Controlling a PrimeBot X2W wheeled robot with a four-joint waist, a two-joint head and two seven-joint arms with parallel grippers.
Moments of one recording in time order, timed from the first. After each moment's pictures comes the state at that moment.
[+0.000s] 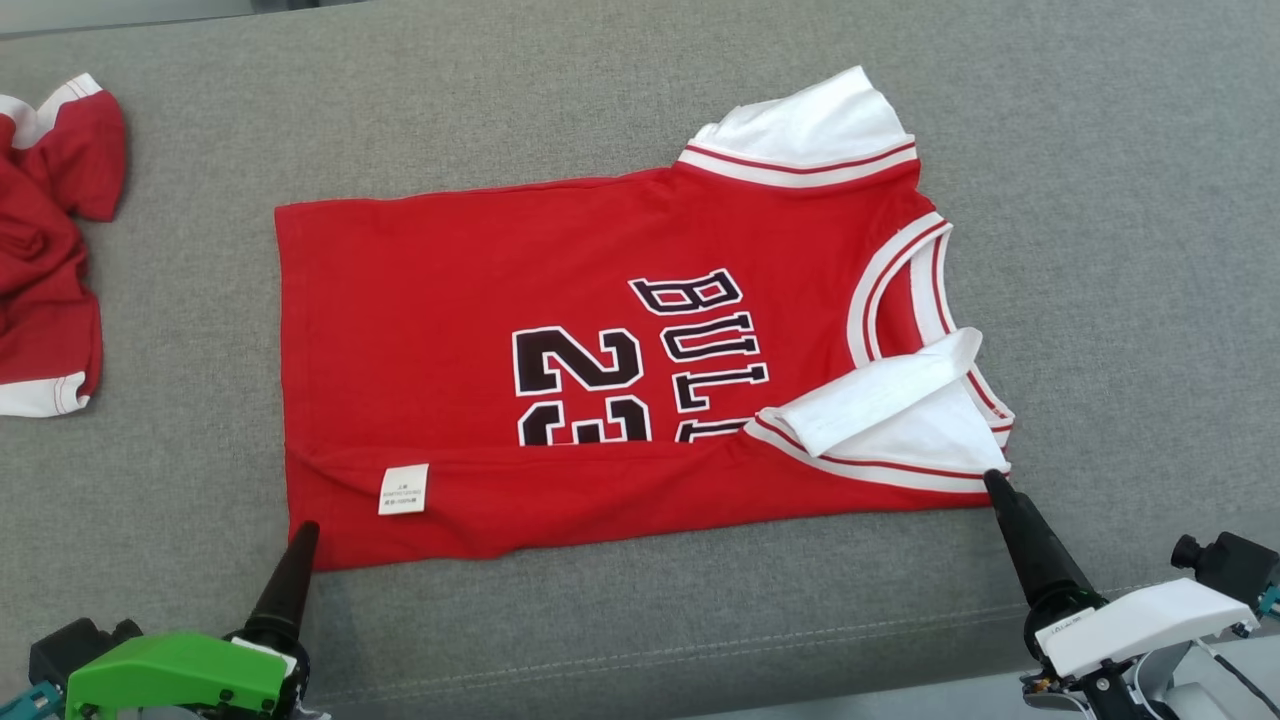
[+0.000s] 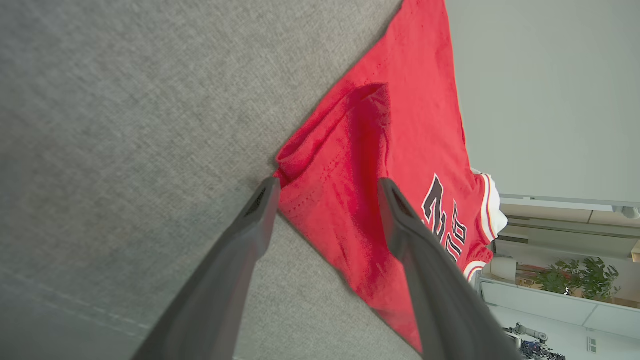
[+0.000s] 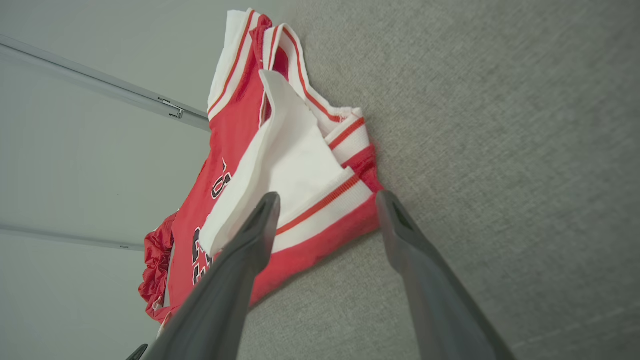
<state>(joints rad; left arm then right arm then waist) 0.12 0.10 -0.03 -0.02 -1.35 0.12 0.13 0.10 -0.30 0.35 0.14 1.23 0.12 -0.18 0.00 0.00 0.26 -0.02</state>
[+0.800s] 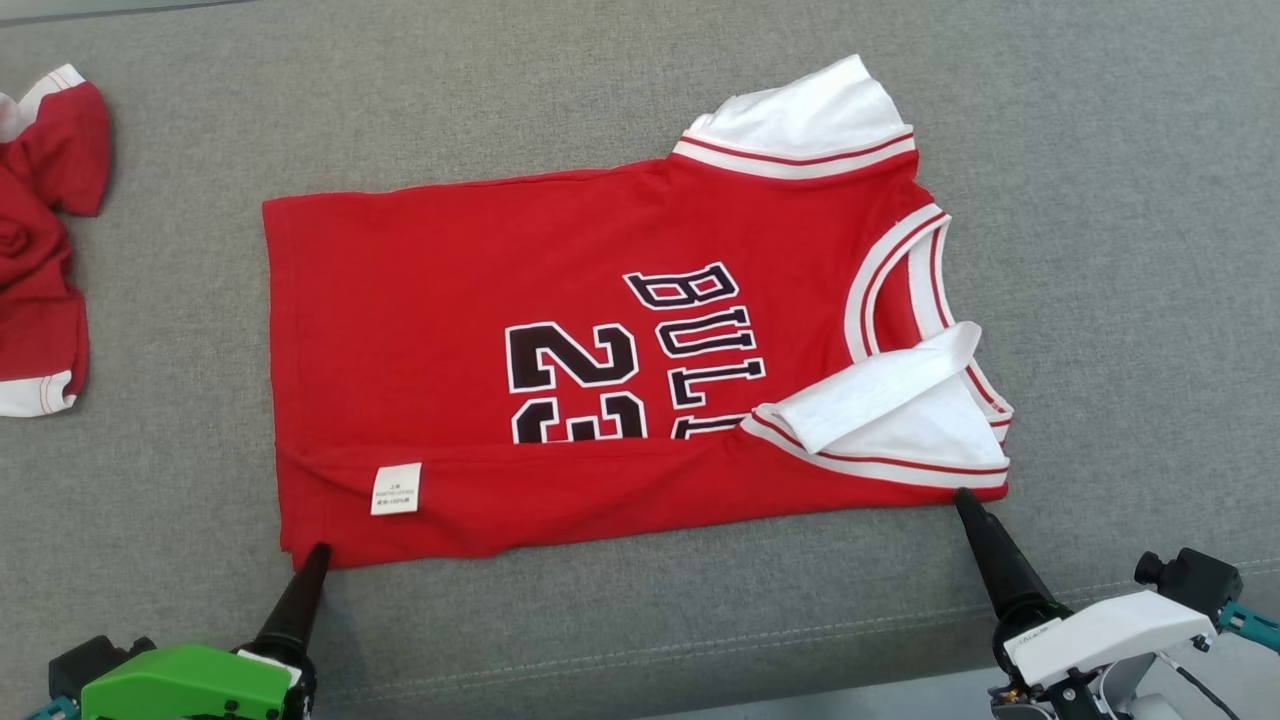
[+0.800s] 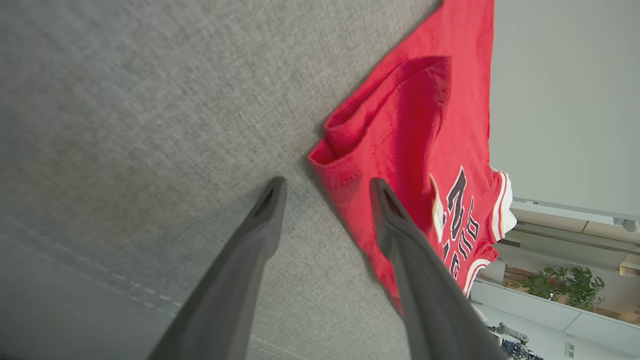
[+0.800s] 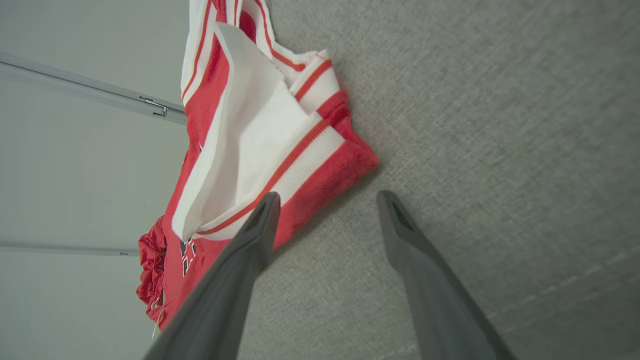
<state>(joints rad) 0.13 0.09 -0.03 0.02 -1.41 0.11 0.15 0.08 -0.25 0.38 0.20 1.25 0.12 -0.19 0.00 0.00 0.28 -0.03</state>
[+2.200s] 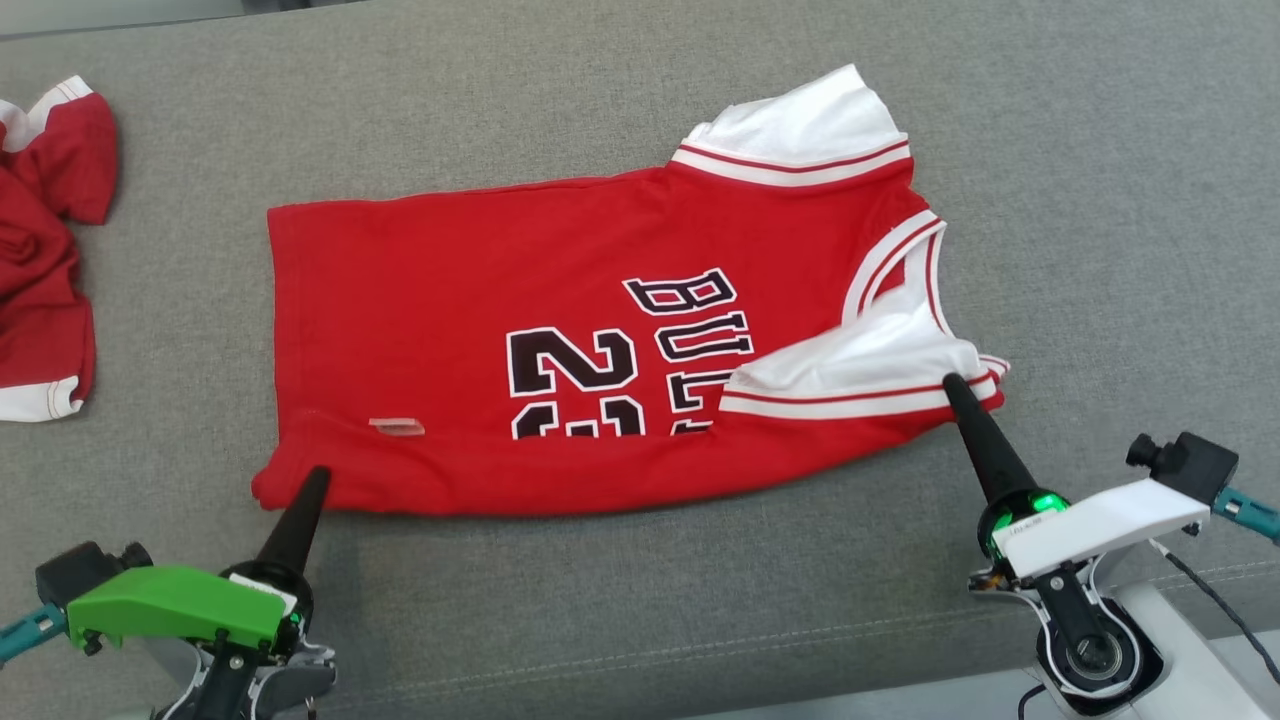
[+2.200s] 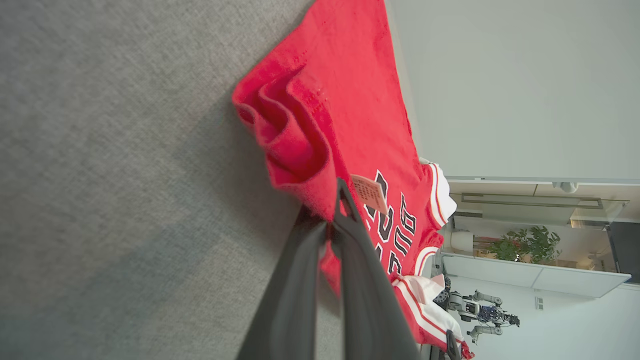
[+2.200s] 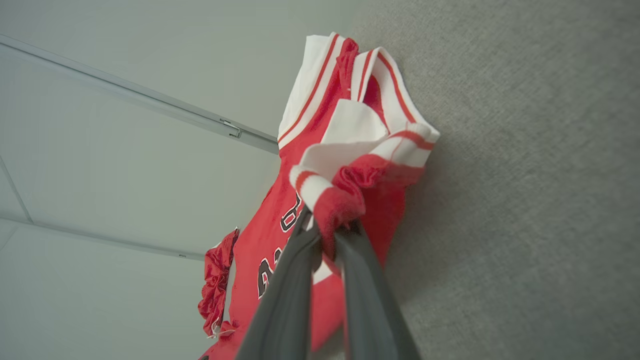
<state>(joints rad) 0.03 0.10 -0.05 0.01 -1.41 0.05 0.18 -0.06 -0.25 0.41 0.15 1.30 0.12 -0.19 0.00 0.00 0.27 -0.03</state>
